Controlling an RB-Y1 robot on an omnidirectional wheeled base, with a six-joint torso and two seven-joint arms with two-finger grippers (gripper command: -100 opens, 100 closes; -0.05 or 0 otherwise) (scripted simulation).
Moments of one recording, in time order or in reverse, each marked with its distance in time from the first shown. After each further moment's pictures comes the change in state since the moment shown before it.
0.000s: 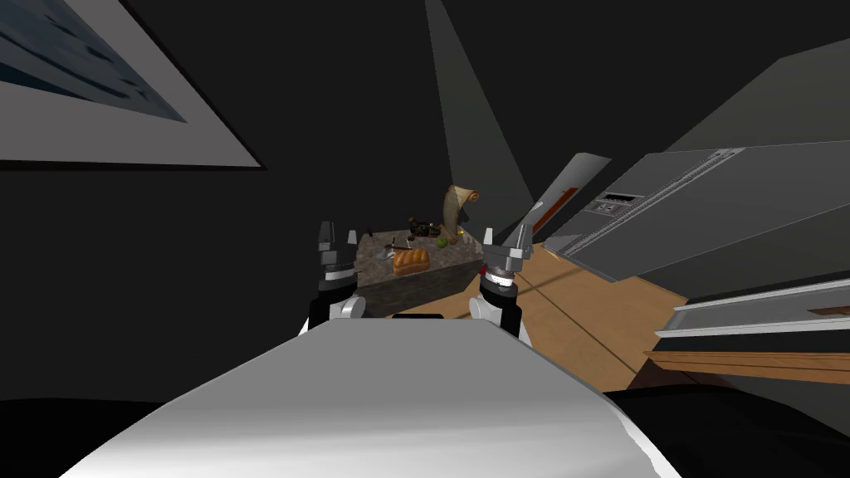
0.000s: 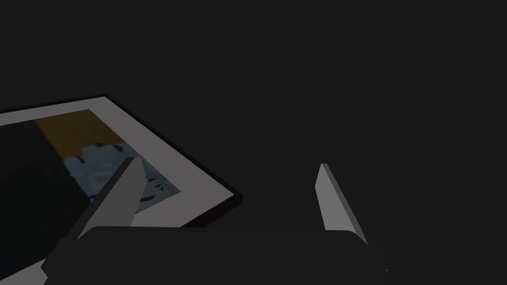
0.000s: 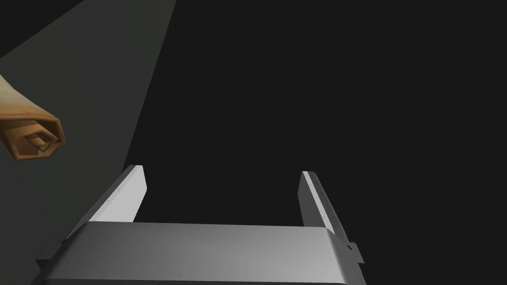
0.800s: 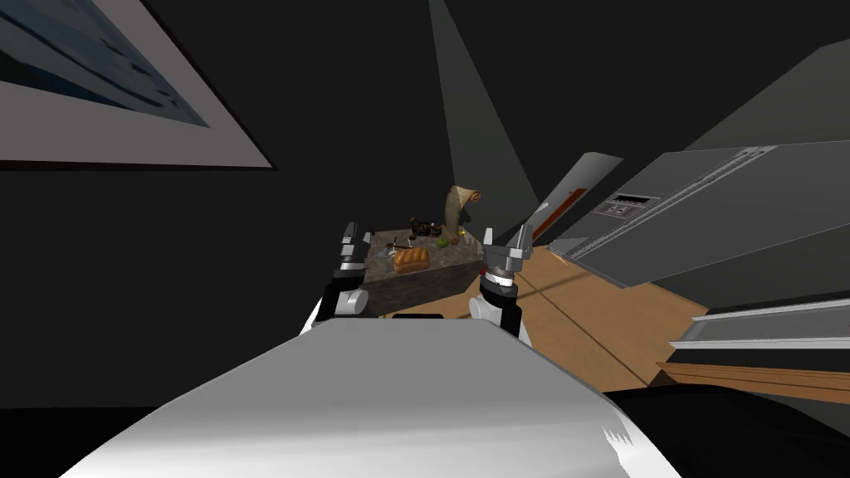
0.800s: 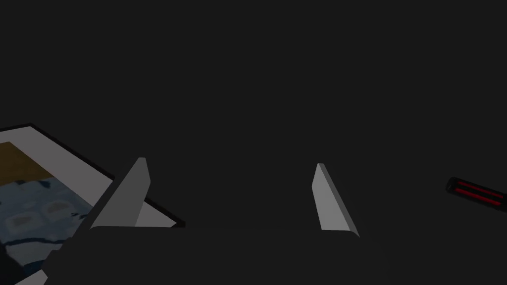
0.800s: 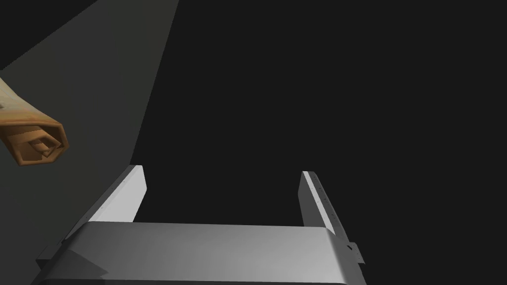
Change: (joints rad) left arm -0.107 0.070 -0.003 0.078 -0.002 0.193 0.075; right arm 0.000 0.000 0.000 0.000 0.000 0.000 0.000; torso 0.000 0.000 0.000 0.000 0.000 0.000
